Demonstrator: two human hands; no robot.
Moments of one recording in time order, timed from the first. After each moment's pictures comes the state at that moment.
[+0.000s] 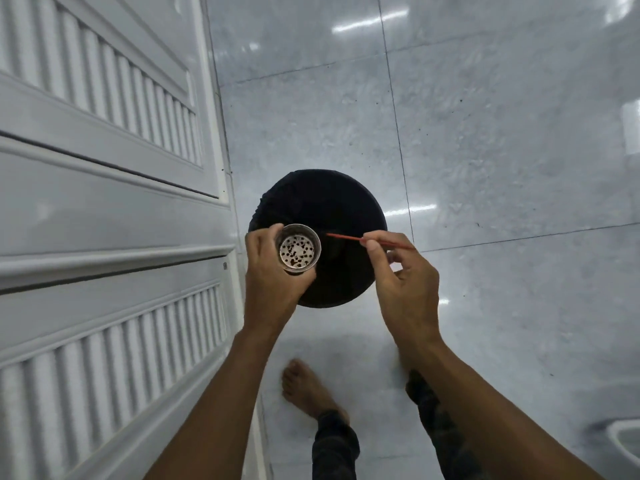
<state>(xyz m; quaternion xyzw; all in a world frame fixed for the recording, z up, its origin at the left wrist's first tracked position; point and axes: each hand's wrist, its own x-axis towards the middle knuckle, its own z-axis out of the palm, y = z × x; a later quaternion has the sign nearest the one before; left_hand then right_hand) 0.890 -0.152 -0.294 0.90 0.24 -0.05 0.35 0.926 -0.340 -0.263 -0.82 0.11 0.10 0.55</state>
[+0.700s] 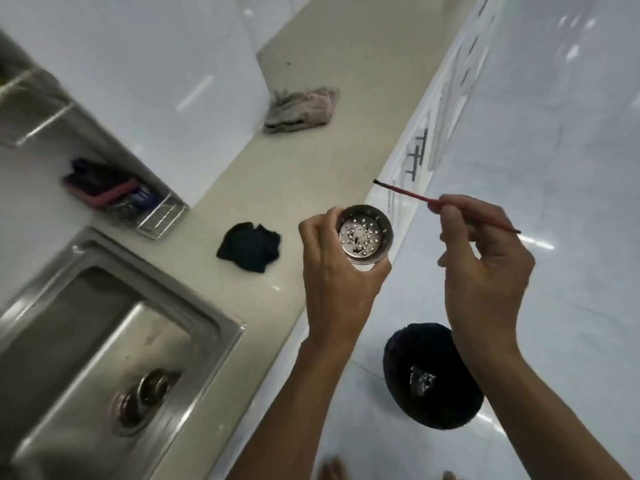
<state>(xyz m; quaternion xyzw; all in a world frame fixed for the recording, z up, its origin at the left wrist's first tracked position) 0.874 -0.046 0.144 0.82 0.36 0.38 0.25 0.962 -0.154 0.181 -0.68 -0.18 0.00 0.71</state>
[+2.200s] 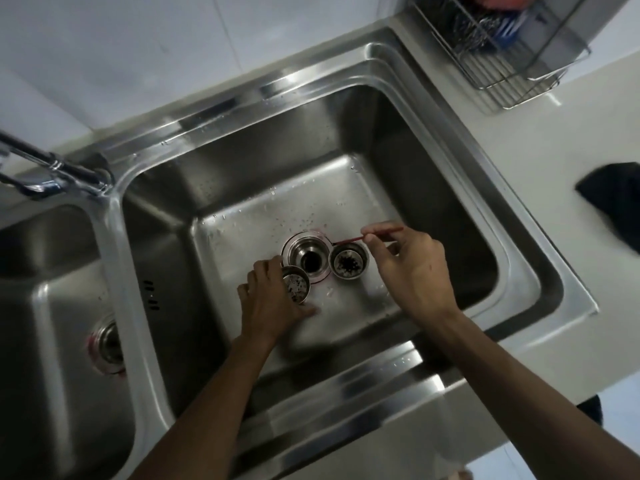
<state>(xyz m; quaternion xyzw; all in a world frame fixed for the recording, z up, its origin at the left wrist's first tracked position) 0.352 0.097 -0.029 0.66 0.72 0.00 0.24 0.578 0.109 0.073 -0.73 -0.52 0.33 0.30</state>
